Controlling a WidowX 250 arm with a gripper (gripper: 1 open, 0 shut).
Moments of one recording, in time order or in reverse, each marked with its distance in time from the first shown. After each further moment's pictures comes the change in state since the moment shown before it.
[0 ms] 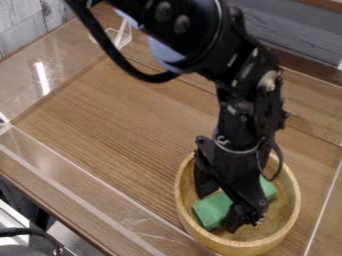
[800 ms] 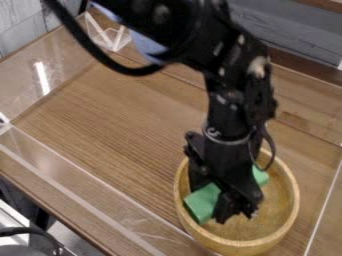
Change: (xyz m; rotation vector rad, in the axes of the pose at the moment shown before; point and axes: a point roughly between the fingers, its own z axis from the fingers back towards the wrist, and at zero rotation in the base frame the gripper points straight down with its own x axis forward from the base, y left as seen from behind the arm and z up) arm -0.011 0.005 0.018 -0.024 0.000 0.081
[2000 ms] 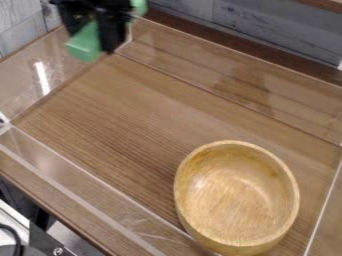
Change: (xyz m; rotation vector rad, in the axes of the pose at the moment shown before) arm -0.050 0.164 0.125 0.010 -0.134 0.471
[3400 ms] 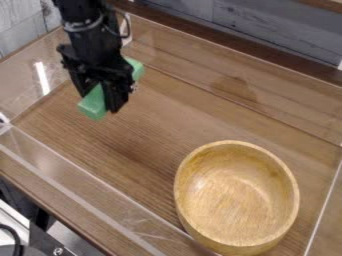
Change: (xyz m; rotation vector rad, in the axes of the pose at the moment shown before) arm 0.002 -0.009 -0.086 0.010 0.009 -0.088
